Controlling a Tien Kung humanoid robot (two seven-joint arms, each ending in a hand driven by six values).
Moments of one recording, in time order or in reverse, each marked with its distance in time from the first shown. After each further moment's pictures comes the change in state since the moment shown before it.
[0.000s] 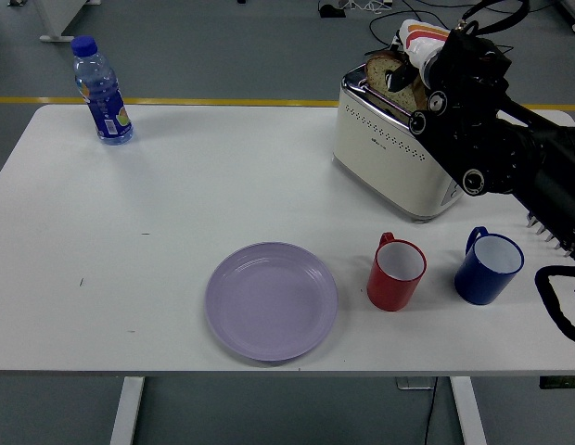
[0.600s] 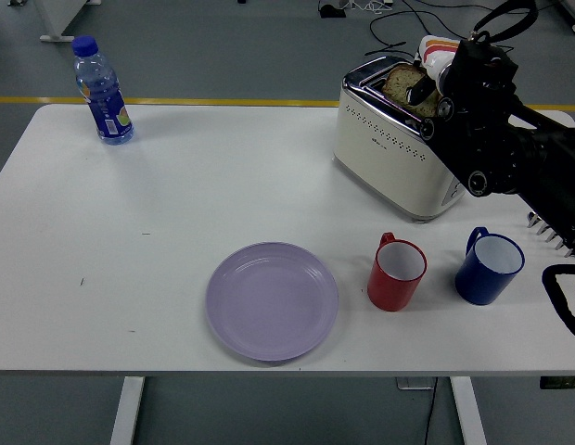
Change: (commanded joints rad) left arm -0.002 -0.001 0.008 0.000 -0.001 0.000 -0.001; right arm 0.017 0.018 -0.107 -0.150 0.038 0.049 0.001
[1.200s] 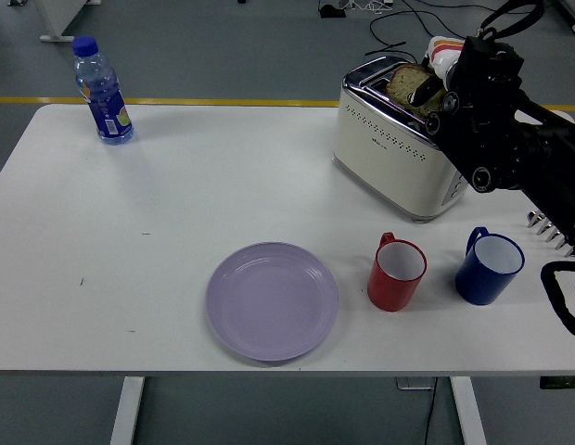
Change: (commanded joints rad) left arm 0.000 -0.001 -0.002 0.000 0.004 -0.003 0.000; right arm 0.008 0.000 0.043 -0.016 -0.062 0.031 -0.021
